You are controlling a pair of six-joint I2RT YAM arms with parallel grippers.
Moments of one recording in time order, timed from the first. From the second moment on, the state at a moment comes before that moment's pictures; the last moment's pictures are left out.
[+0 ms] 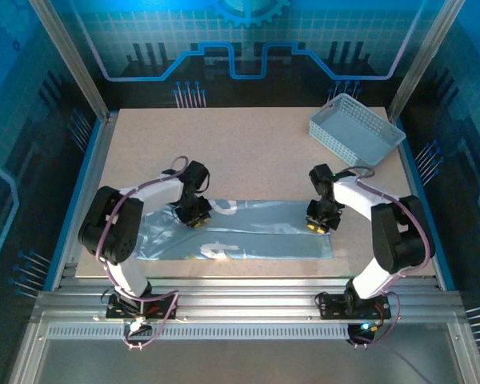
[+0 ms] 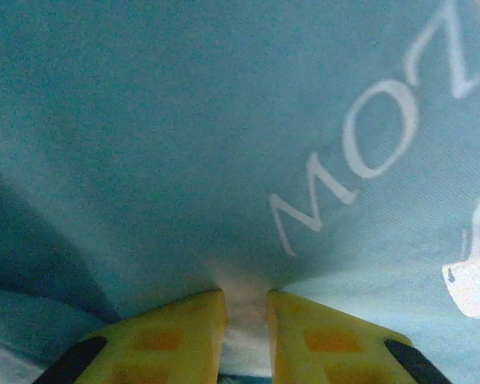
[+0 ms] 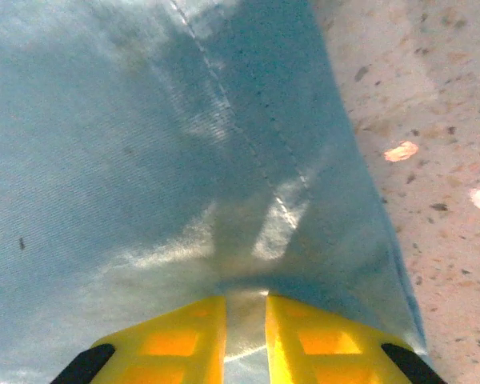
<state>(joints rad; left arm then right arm) -0.35 1.74 1.03 -0.76 0.16 -0.97 0.27 1.62 0.95 -0.92 -0.05 0.79</state>
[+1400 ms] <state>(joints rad) -0.11 1.76 1.24 -0.67 0.32 -0.84 0.22 1.98 1.50 -0.96 -0.07 0.53</state>
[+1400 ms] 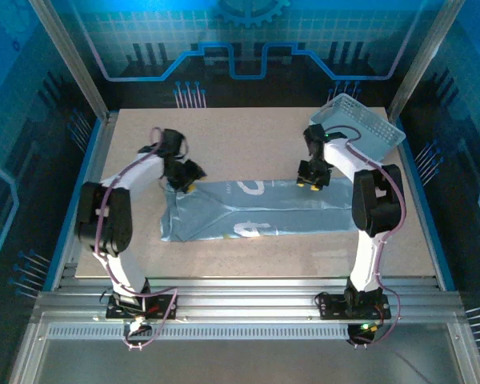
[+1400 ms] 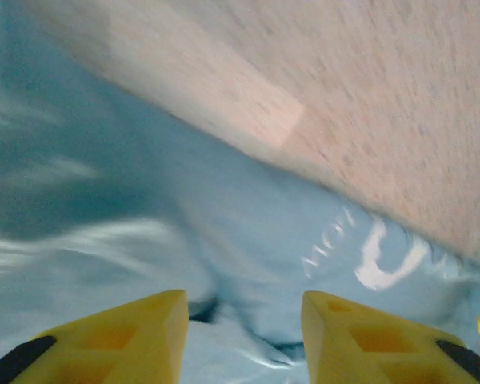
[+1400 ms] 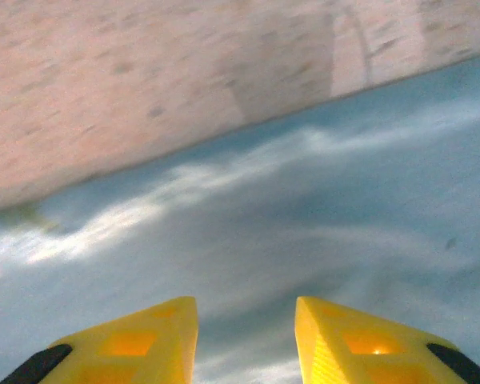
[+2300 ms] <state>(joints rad) -0.03 1.68 1.01 -0.56 0.25 -0.46 0.24 2.03 1.41 -0.83 -0.32 0.56</state>
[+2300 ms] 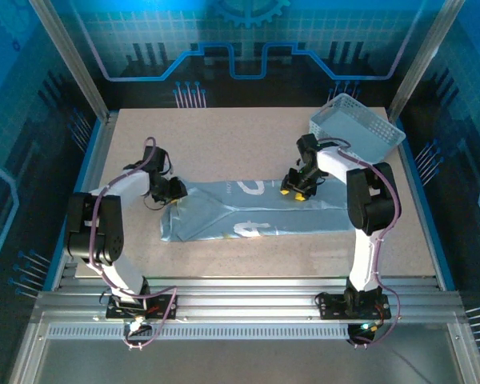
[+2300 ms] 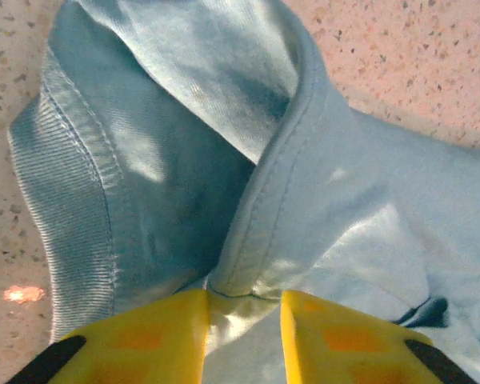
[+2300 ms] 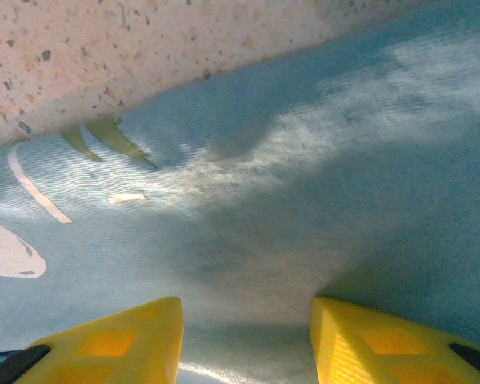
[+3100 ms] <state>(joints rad) -0.03 1.45 0.90 -0.68 0.29 -0.68 0.24 2.06 1.45 -0.88 -0.31 0.57</state>
